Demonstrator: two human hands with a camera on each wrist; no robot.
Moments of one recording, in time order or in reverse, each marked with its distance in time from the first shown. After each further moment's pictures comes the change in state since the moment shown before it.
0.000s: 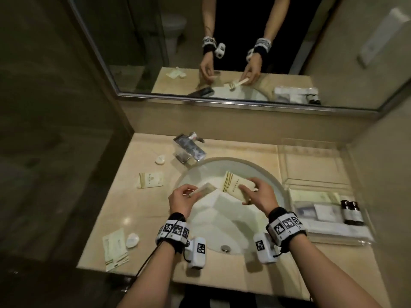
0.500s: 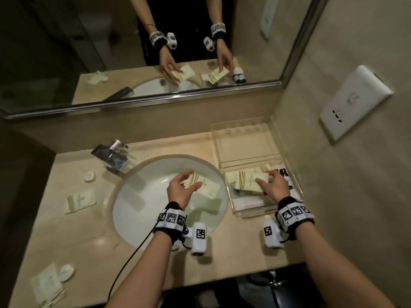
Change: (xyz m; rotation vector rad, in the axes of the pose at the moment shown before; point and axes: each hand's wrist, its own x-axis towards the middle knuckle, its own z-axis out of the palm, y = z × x) left_hand -0.039 0.070 0.183 -0.021 -0.231 0.103; right_hand -0.012 0.137 -0.207 -0.009 0.338 0.287
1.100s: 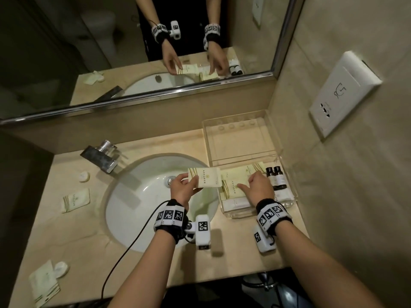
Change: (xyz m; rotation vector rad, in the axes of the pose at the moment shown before) left_hand -0.001 0.011 0.061 -0.340 0.024 -0.267; right_hand 0.014 0.021 0.017 -0.329 -0.016 -0.137
